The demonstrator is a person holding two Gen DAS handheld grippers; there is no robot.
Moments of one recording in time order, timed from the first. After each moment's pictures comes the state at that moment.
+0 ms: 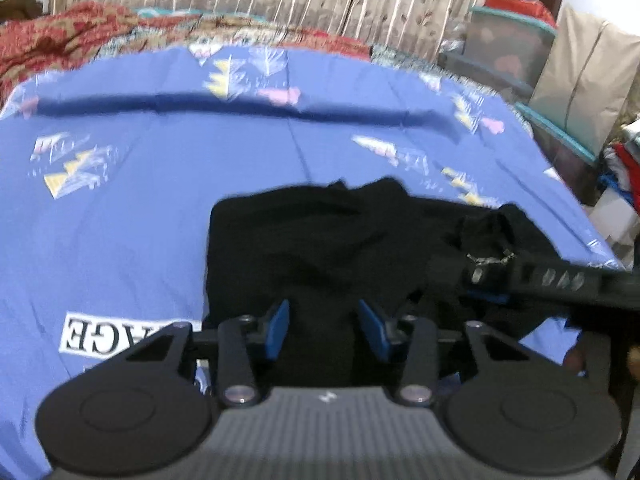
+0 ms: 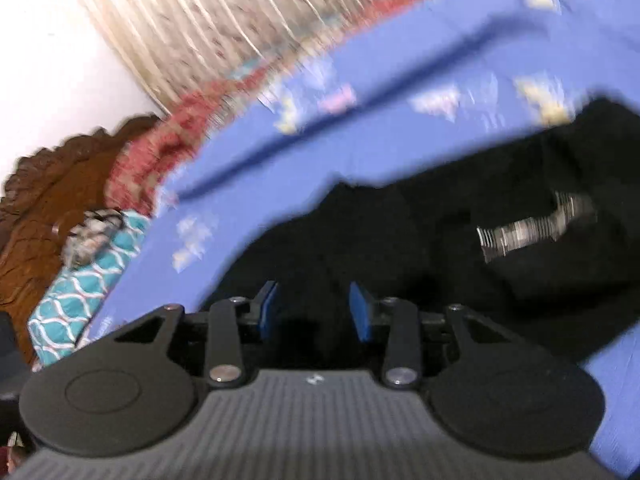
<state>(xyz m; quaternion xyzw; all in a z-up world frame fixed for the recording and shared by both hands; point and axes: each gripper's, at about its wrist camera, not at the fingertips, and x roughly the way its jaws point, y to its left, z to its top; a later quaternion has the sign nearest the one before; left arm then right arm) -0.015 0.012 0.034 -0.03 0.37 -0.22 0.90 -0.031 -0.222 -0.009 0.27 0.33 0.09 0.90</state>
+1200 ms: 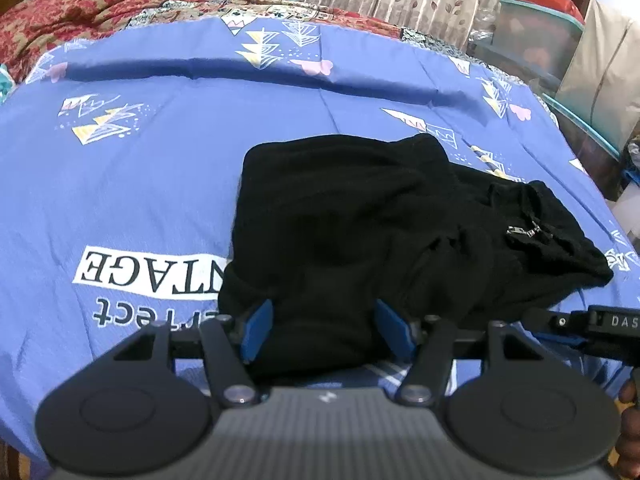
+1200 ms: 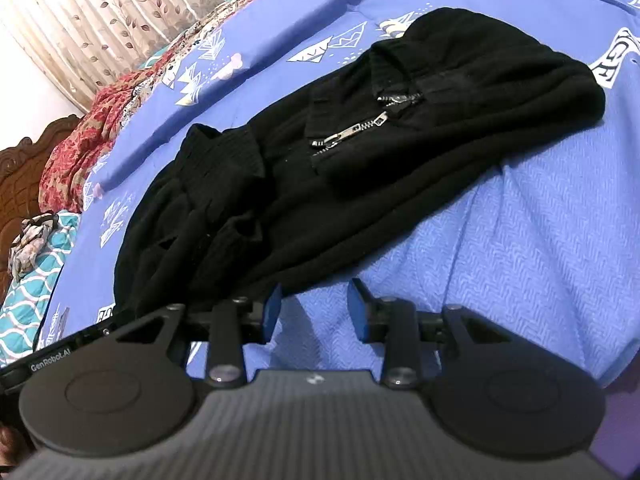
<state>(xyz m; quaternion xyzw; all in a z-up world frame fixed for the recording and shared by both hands) -0.031 0.026 0.012 -0.04 0.39 -0.18 0.90 -0.094 -0.267 -0.033 0.29 0.37 0.00 0.88</state>
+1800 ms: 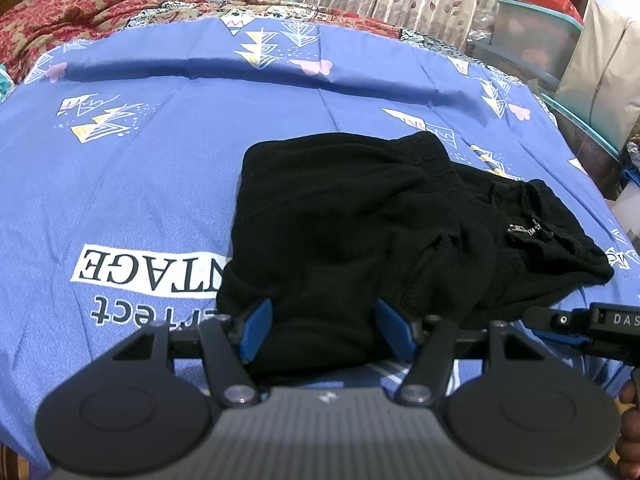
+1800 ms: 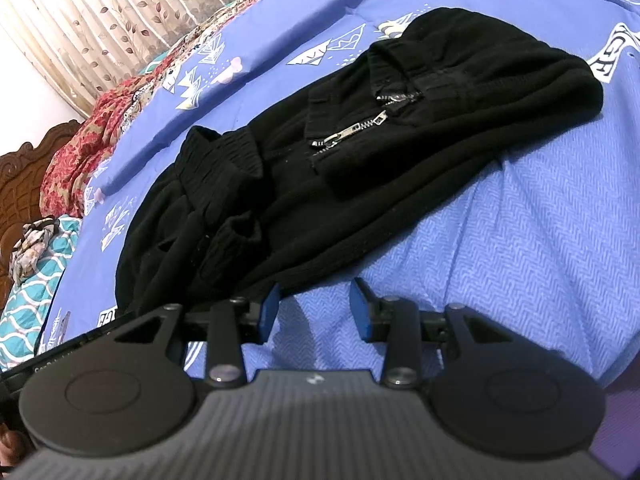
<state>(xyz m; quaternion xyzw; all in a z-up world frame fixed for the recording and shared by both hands) -0.032 0.025 0.010 -0.04 0.39 -0.18 0.90 -0.095 -0.266 -0.034 0.29 0.37 0.00 0.88</state>
